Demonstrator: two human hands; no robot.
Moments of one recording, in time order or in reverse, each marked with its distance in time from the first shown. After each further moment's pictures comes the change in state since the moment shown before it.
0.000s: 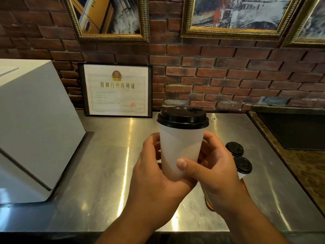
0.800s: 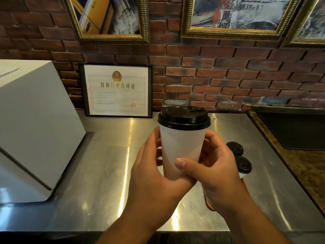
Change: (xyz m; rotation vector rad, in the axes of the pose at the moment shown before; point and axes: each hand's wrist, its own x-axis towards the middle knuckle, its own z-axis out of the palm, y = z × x) left_hand -0.003 0.005 0.000 0.029 0.000 0.042; right_hand -0.001 -0.001 0.000 -0.003 0.036 -0.020
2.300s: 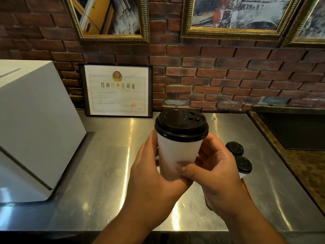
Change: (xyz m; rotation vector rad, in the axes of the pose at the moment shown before) left_hand 0.000 -0.010 -0.001 -0.006 -0.030 0.029; right_hand -0.003 0.007 -0.006 0.003 -0.057 -0.021
